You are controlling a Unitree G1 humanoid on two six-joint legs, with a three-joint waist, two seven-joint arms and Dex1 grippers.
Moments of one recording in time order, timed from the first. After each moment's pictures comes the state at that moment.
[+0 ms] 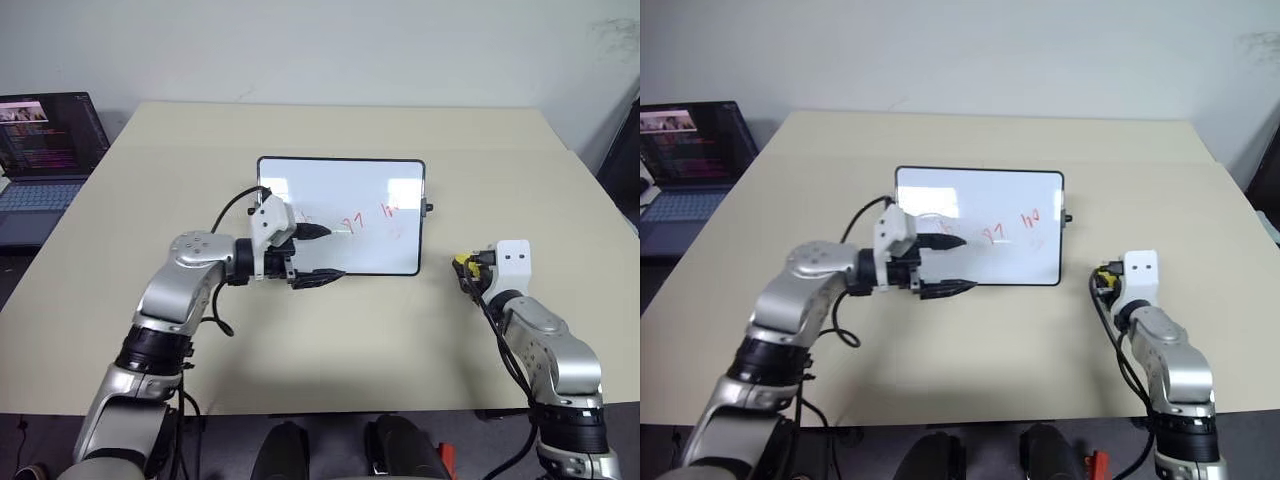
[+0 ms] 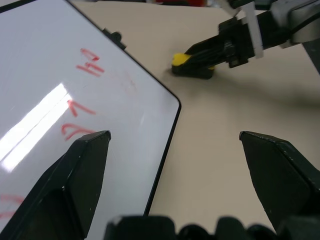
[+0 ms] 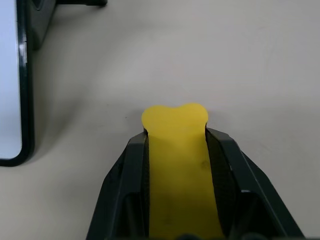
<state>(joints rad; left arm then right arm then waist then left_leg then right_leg) -0.54 0.58 -0.10 -0.02 -0.33 0.42 -1.10 -0.18 -0.31 -0.15 -0.30 0.25 0.77 0.13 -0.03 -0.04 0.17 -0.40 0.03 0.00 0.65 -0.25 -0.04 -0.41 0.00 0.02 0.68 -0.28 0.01</state>
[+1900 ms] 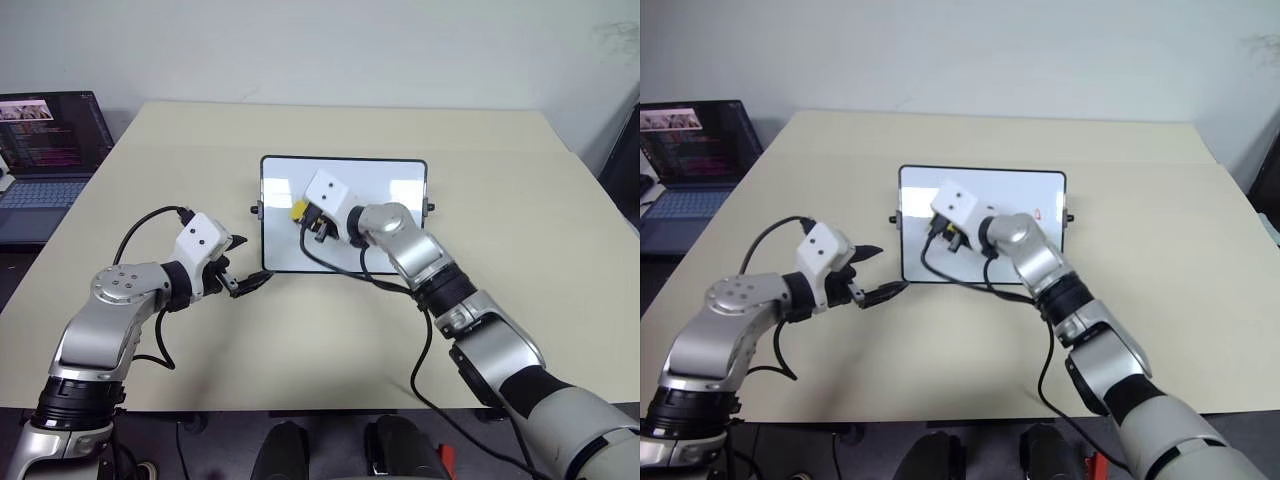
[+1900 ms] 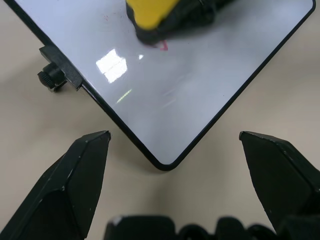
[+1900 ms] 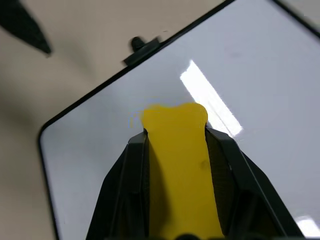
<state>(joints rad) -0.28 0.77 0.06 -0.16 -0.28 0.52 -0.84 -1.05 -0.09 0.37 0.60 -0.08 0.30 0.57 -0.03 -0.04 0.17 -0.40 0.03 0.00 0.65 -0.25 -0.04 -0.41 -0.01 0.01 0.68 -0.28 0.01</state>
